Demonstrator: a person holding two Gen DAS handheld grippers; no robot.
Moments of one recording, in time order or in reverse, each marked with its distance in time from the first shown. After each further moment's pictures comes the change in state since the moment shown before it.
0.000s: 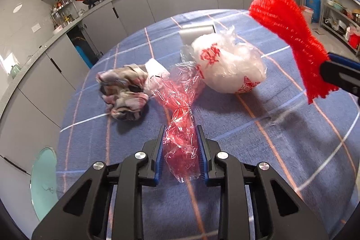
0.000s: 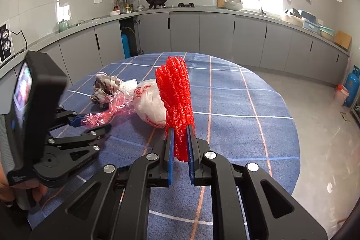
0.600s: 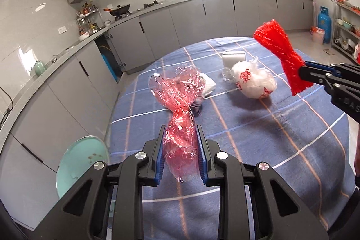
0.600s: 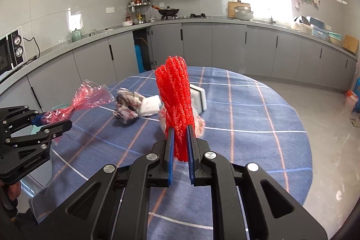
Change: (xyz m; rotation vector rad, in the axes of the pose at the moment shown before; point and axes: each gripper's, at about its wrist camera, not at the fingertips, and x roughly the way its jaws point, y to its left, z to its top) left arm -0.089 0.057 -0.036 -0.079 -0.121 0.097; right arm -0.011 0.024 0.016 -0.007 -0.069 0.085
